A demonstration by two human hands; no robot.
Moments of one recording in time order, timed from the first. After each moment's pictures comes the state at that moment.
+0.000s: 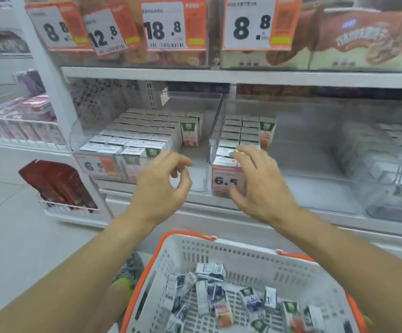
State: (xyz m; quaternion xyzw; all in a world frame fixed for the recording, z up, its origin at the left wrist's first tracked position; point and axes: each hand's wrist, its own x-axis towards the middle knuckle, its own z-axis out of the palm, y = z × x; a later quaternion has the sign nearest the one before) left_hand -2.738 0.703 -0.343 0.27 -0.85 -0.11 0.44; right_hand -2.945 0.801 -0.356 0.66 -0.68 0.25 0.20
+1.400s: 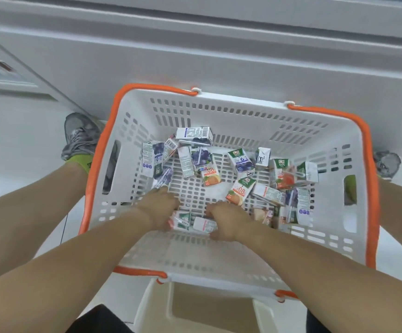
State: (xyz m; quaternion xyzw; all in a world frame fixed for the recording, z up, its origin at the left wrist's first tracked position) left_hand -2.671 0.811 -0.680 0.19 -0.90 -0.14 -0.37; right_hand -2.840 0.949 -0.690 0.59 -0.67 -0.11 -0.44
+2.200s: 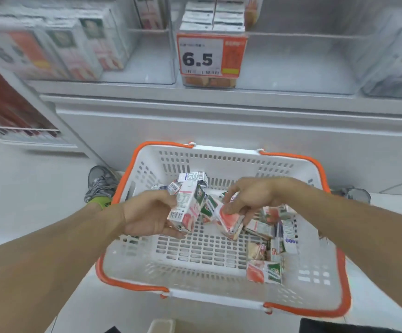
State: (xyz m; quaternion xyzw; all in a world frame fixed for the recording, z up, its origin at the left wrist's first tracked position) left_hand -2.683 0.785 -0.523 0.30 -0.35 -0.87 -0.14; right_hand -2.931 0.901 -0.499 0.35 -0.66 0.09 -0.66
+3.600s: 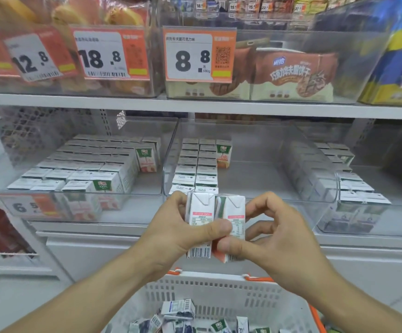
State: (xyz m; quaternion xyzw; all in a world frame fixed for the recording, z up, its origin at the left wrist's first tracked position) left_hand -2.809 0.763 -0.325 0.25 -0.62 -0.70 0.24; right_hand -2.938 0.904 -0.301 0.43 -0.68 0.55 -0.23
